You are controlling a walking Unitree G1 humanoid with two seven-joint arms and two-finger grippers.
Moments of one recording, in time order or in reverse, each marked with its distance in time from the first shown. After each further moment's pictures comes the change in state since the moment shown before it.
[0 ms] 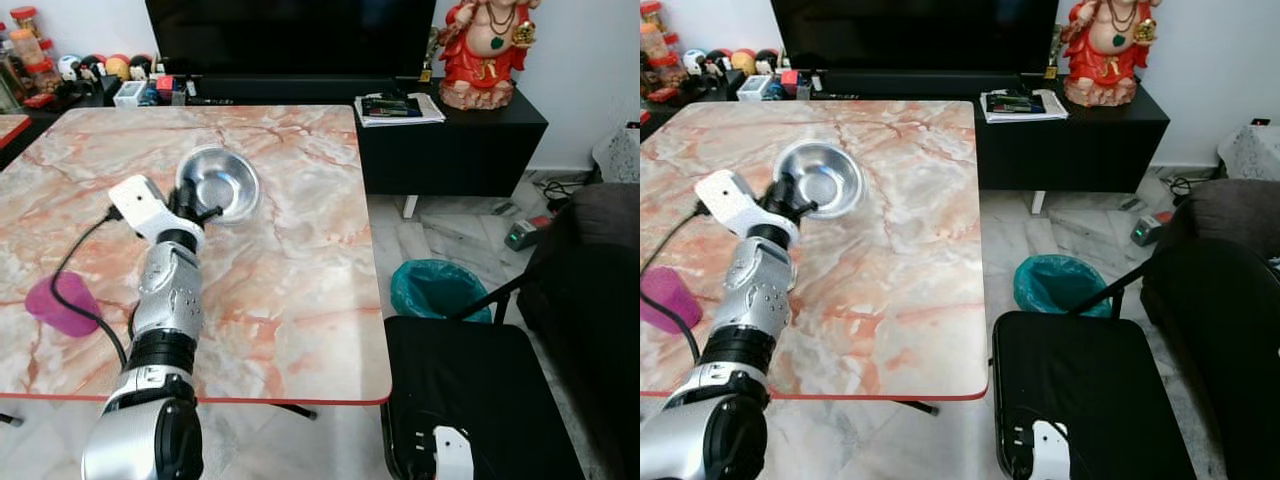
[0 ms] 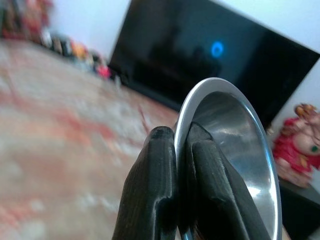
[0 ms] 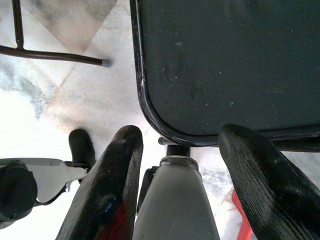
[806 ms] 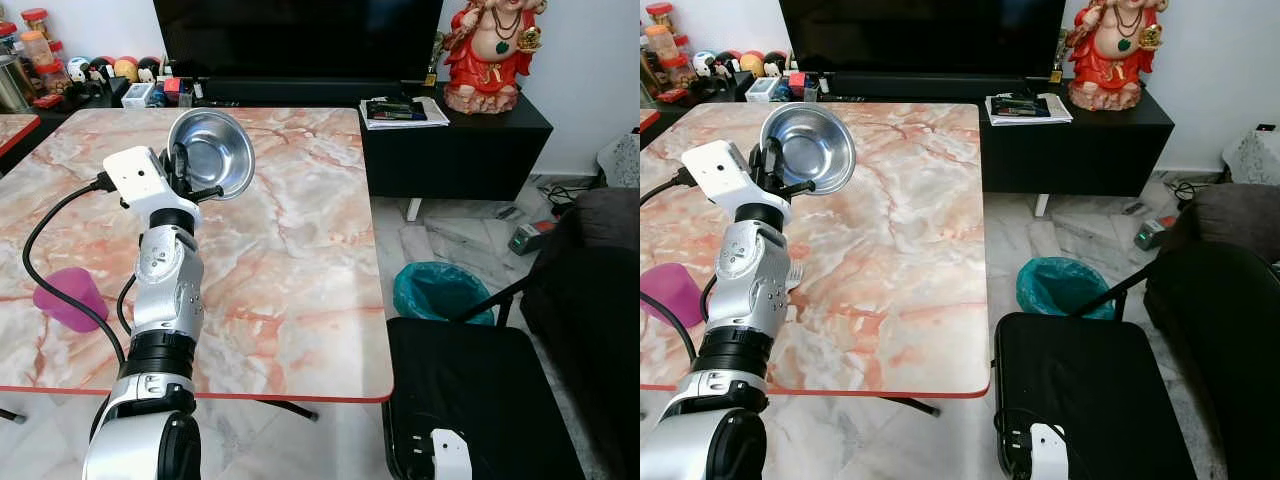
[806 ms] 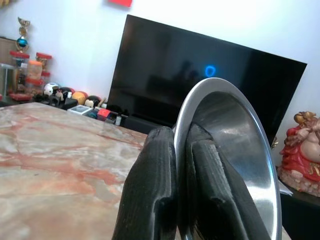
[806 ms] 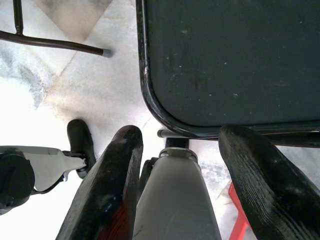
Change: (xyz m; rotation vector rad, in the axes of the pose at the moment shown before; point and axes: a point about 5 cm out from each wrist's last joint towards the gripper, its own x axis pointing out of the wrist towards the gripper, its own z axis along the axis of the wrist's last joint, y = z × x) left arm 0.001 -0.023 0.020 0.111 -0.092 -0.060; right arm 0.000 -0.001 -0.002 -0.026 0.033 0.011
